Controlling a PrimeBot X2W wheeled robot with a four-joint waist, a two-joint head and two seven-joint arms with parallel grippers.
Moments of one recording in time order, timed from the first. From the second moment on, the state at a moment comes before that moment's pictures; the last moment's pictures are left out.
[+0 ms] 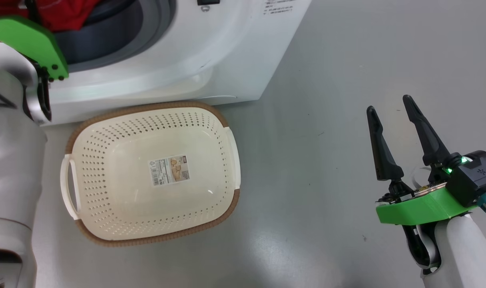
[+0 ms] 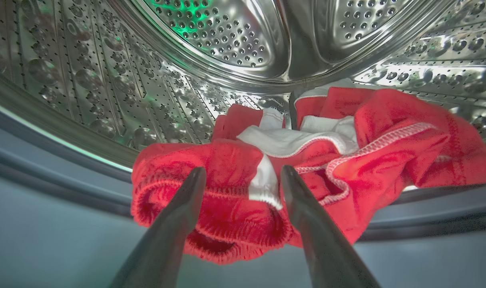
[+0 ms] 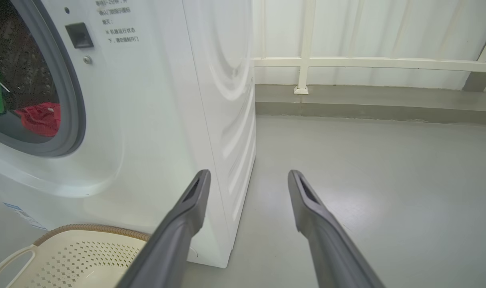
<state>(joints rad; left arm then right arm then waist) -1.26 0.21 -0.20 1.15 -0.32 0.16 -0.09 -0.25 -0.08 0.04 0.05 0.23 0.13 -0.26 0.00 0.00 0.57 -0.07</state>
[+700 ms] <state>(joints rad) -1.28 0.25 -0.26 1.27 -0.30 0.17 0.00 -0.26 -0.08 0.08 0.06 0.25 0.13 -0.26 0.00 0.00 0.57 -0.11</state>
